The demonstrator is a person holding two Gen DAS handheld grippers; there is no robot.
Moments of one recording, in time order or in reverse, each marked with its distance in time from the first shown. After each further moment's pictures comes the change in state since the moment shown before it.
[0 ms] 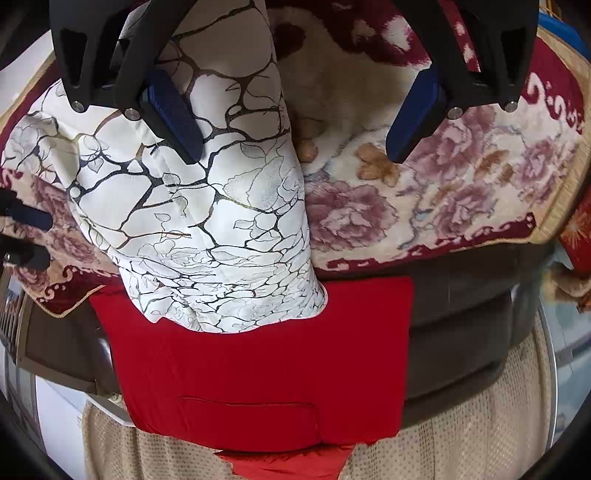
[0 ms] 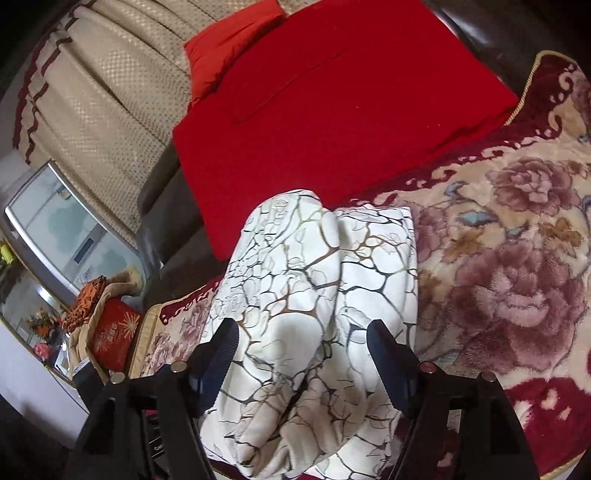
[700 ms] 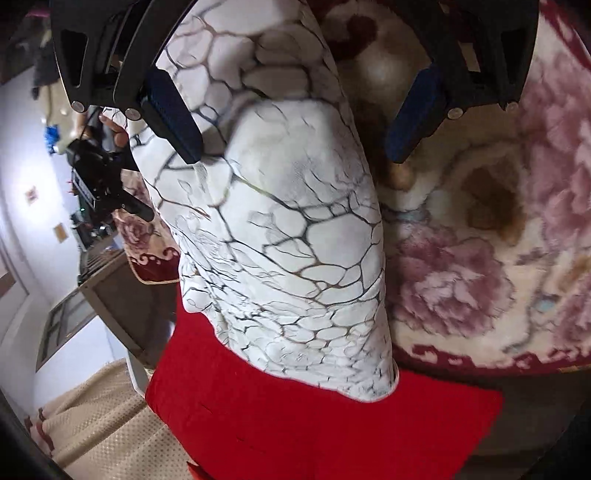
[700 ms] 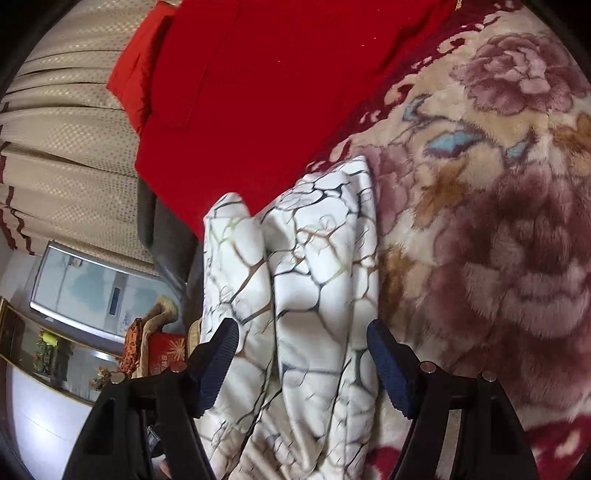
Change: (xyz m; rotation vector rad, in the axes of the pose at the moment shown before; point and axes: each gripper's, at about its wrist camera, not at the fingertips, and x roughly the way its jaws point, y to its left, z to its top) left arm 0.074 0.049 0.019 -0.302 0.317 -0.647; right arm 0.053 -0.093 0.024 0.354 0.170 0.168
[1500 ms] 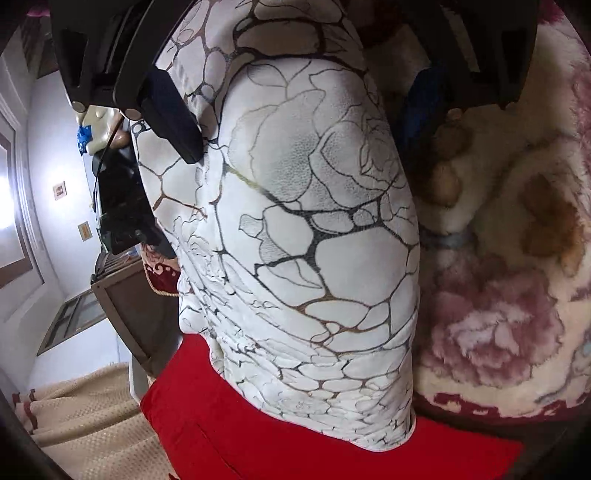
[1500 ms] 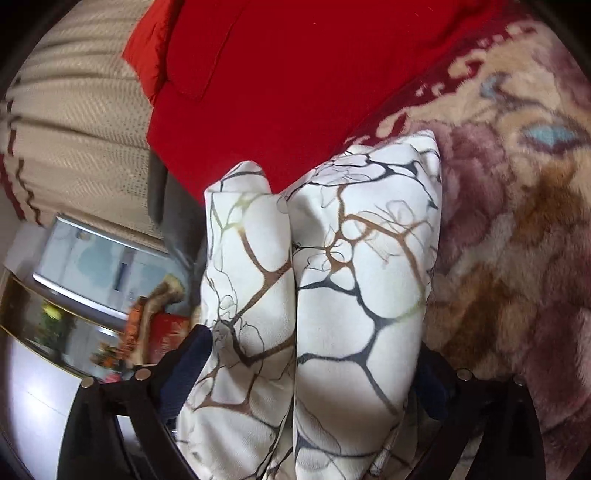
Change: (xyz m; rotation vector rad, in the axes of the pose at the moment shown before) left arm 0.045 -0.015 0.004 -0.059 0.084 -0.091; right arm 0.071 0.021 0.008 -0.120 0.061 0.027
